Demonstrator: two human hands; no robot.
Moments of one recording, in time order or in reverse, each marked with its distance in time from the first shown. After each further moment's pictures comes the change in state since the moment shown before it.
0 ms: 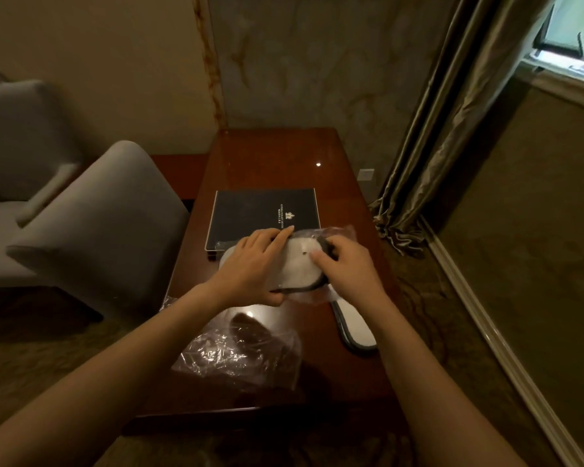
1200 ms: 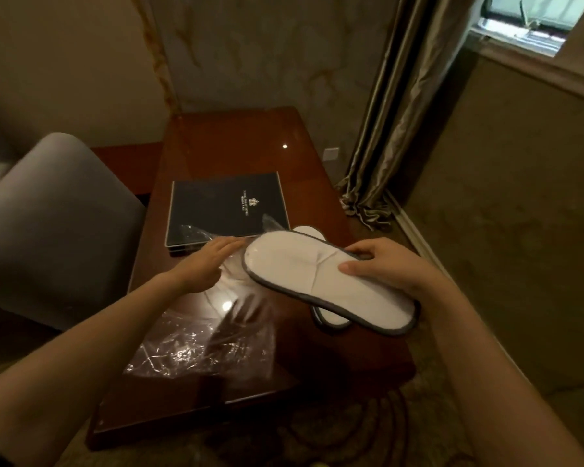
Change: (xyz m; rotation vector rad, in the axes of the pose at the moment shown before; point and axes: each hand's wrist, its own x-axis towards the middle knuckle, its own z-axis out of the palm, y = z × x) left_hand 0.017 -0.055 0.055 -0.210 -0.258 -0.030; right_hand -0.011 0.063 -0.093 -0.025 -0.363 0.286
